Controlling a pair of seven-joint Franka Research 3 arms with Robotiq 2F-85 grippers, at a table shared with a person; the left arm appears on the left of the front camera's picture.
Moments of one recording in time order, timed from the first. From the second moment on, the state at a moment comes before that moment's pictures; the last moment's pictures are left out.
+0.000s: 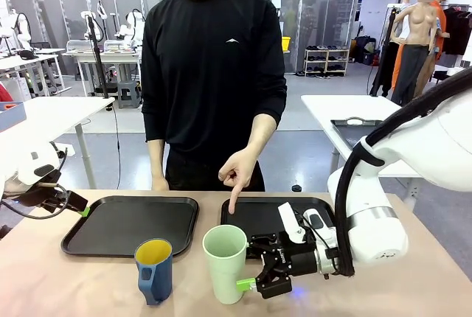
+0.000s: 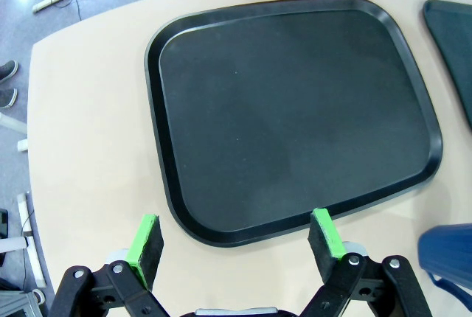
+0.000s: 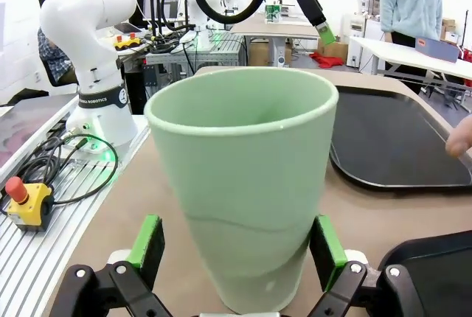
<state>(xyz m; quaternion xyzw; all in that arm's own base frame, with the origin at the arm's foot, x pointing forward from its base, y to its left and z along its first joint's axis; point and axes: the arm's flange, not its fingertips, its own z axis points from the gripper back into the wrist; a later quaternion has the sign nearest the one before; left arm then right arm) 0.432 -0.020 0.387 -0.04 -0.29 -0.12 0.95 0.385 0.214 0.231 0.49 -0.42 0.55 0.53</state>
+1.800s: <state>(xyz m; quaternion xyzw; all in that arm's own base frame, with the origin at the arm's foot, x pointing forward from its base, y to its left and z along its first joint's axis) 0.432 -0.020 0.387 -0.04 -0.29 -0.12 0.95 0.405 0.259 0.218 0.53 -0.43 0.53 0.50</state>
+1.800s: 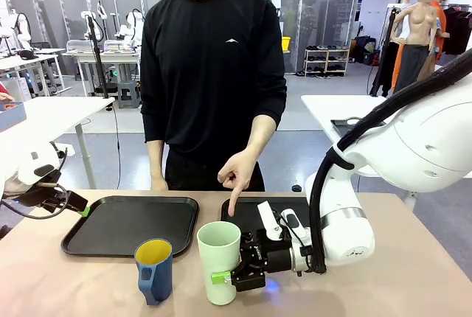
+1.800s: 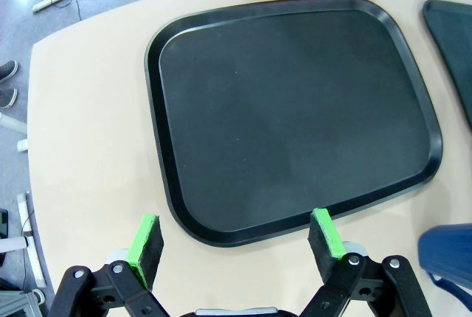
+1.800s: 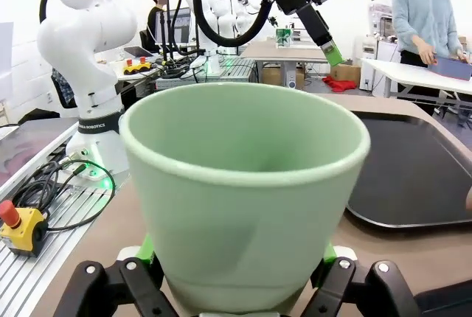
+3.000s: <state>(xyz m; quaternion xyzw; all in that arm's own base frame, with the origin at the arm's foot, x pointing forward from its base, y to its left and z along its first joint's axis) 0.432 -0.020 0.387 -0.04 -0.29 -0.12 0.95 0.376 0.241 0.266 0.51 -0.45 0.55 0.49</state>
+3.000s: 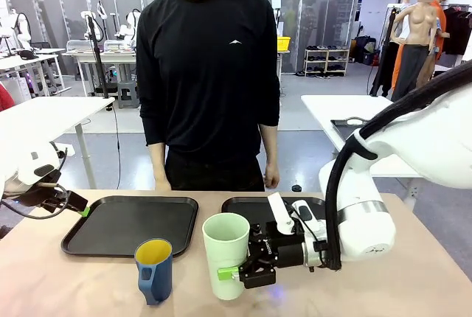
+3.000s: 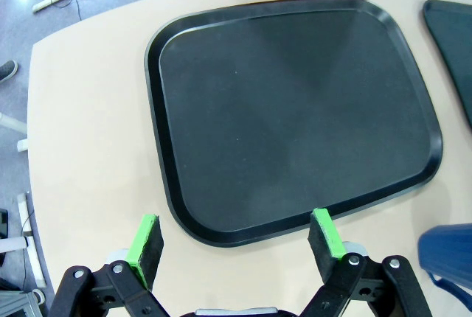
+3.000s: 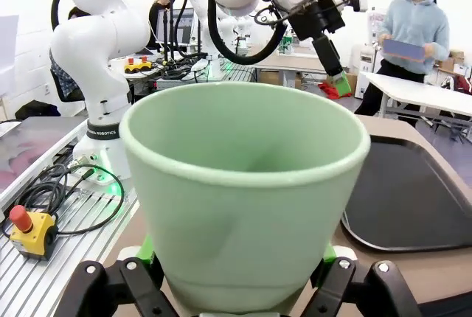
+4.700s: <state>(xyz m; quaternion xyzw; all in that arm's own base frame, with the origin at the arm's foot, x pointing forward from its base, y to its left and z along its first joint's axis) 0.432 -0.020 0.387 -0.04 -0.29 -0.12 0.95 0.371 0.229 0.278 0.50 -0.46 0.55 0.49</state>
